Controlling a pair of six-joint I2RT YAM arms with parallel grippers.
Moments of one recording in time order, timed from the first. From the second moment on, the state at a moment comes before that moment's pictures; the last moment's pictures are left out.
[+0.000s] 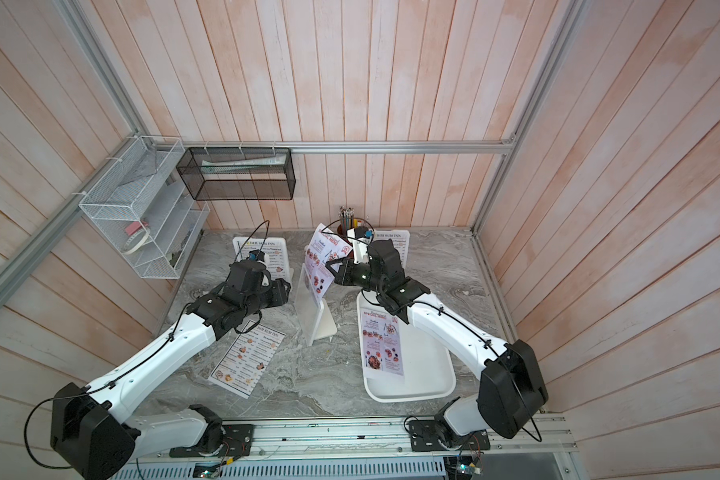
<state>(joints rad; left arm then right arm) -0.50 1.26 1.03 -0.48 -0.10 -0.52 0.64 1.43 1.12 0.04 -0.36 0.70</state>
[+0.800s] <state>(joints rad) -0.48 1.26 1.03 -0.47 -0.09 -0.52 0.71 1.35 1.00 0.16 -0.31 0.72</state>
